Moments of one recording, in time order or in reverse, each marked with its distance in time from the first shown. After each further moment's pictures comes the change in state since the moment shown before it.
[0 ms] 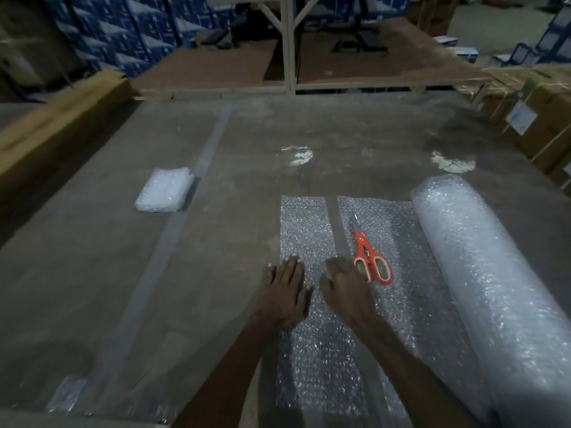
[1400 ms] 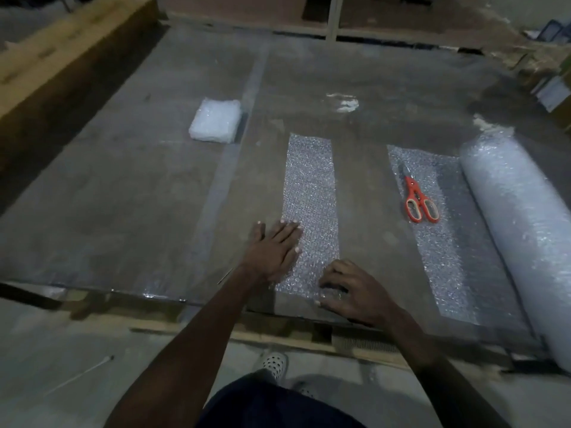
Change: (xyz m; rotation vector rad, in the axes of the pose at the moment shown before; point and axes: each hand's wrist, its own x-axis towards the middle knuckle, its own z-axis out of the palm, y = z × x) left_hand -0.138 -0.135 -0.014 0.011 -0.022 0.112; right_hand -0.127 -0.106 0.028 0.291 -0.290 -0.500
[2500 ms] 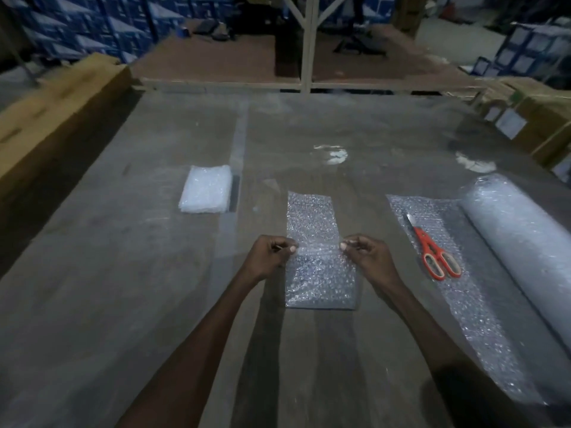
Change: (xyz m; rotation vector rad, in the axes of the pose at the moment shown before) left_hand 0.134 -0.103 -0.071 -1.133 0.180 -0.075; right_hand 0.174 0.066 -0.049 0.670 0.605 0.655
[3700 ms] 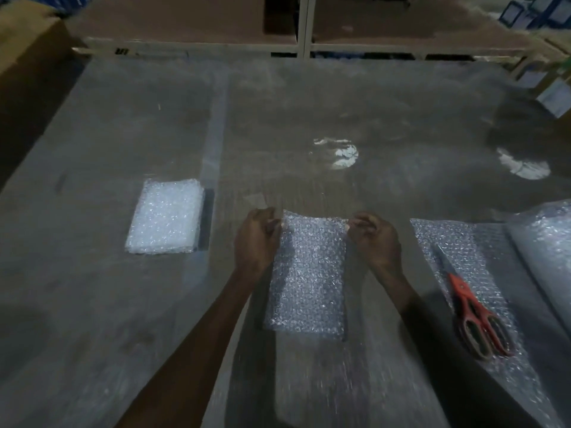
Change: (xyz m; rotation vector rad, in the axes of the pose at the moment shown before) left_hand 0.174 -0.027 -0.006 0.510 0.356 0.054; right_hand 0.192 0.047 -0.004 -0.458 0.195 0.162
